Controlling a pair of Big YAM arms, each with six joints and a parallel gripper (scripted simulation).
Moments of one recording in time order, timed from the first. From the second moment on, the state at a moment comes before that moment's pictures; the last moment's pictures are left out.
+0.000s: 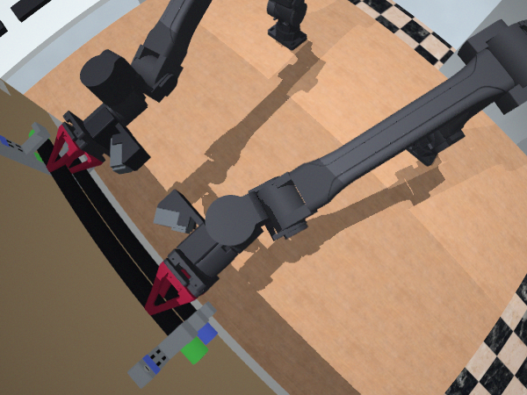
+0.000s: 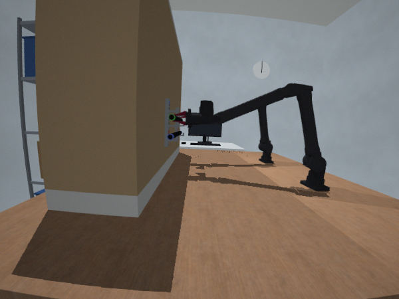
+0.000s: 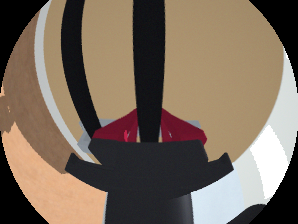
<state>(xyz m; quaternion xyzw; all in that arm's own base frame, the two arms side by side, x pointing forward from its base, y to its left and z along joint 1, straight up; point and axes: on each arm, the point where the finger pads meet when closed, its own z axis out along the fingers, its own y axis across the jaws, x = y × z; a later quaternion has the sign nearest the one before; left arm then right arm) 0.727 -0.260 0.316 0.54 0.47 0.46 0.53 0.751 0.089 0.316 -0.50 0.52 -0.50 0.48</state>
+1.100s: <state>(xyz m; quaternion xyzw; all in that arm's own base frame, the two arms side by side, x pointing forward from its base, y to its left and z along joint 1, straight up) 0.729 -0.260 0.308 0.54 0.47 0.46 0.52 0.754 0.089 0.308 -0.50 0.52 -0.50 0.48</state>
